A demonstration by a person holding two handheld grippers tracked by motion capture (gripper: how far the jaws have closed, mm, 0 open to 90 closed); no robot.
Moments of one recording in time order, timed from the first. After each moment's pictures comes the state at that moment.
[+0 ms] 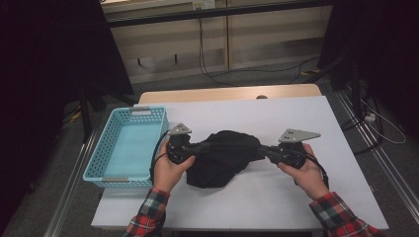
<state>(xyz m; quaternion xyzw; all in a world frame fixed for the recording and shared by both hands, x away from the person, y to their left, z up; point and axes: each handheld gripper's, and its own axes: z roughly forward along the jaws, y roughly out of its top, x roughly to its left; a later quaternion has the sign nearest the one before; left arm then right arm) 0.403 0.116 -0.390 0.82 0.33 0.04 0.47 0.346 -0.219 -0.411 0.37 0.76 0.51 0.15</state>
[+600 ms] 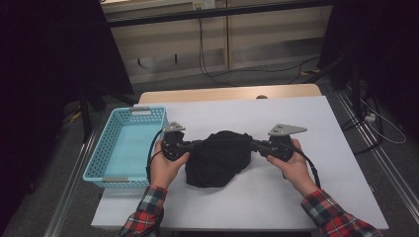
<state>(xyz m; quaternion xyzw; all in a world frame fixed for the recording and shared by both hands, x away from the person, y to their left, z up) 0.417 0.136 -0.400 0.81 0.37 0.06 0.46 0.376 -0.197 -0.427 0.39 0.76 0.51 0.15</state>
